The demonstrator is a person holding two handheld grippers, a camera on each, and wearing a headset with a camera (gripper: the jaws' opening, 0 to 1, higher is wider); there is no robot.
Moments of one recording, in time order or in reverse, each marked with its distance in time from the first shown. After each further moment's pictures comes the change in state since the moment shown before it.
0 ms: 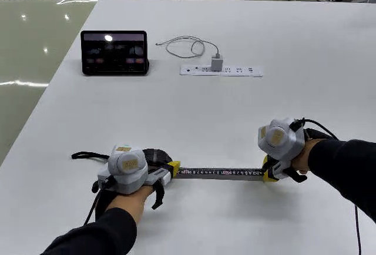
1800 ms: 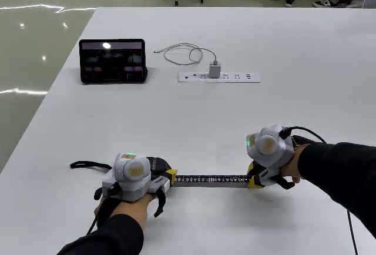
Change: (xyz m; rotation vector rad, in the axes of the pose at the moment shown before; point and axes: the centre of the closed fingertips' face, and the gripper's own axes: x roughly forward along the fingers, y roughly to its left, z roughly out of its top) left arm 0.000 0.003 -0.004 0.035 0.035 0.017; right arm 0.005 0.009 0.038 -0.050 -0.126 0.026
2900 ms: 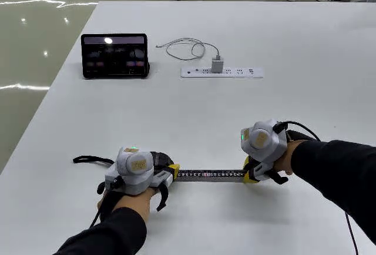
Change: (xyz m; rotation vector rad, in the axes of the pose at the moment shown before) left arm 0.001 0.000 -0.001 -0.005 0.009 -0.003; right arm 0.008 -0.003 0.014 0.030 0.003 -0.008
